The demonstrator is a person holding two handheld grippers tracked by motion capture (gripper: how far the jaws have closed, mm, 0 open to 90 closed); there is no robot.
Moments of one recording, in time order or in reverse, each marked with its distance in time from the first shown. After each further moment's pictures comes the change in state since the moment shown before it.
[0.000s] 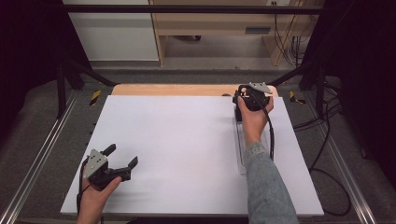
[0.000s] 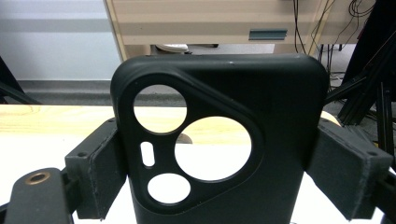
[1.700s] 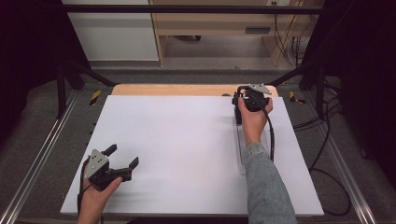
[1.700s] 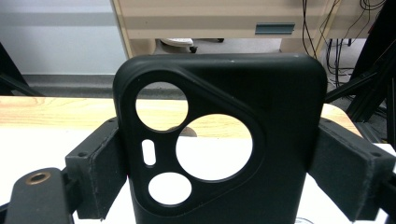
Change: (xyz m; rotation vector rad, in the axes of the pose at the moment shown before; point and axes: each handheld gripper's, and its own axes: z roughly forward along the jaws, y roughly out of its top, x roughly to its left) left arm -0.002 0.000 0.001 0.003 -0.008 0.004; right arm -0.001 -0.006 0.004 0.019 0.024 -0.007
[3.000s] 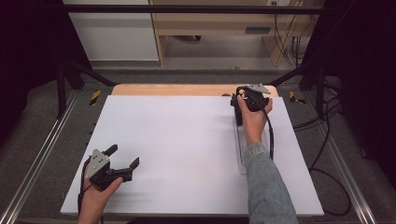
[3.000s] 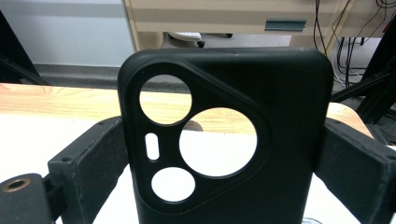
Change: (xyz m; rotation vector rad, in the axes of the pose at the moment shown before) left arm -0.001 0.000 0.001 0.008 -0.005 0.007; right arm 0.000 -0.001 0.002 0.023 0.033 -0.023
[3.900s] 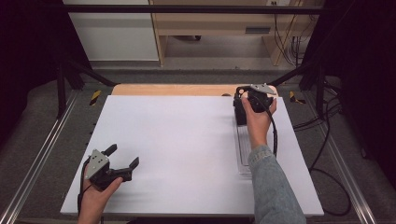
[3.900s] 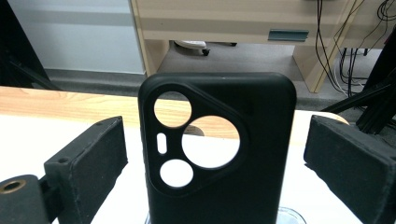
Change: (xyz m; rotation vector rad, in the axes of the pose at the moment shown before) left arm 0.000 0.001 -0.001 -0.008 0.009 0.006; right arm -0.005 0.007 -0.024 -0.029 0.027 -0.020
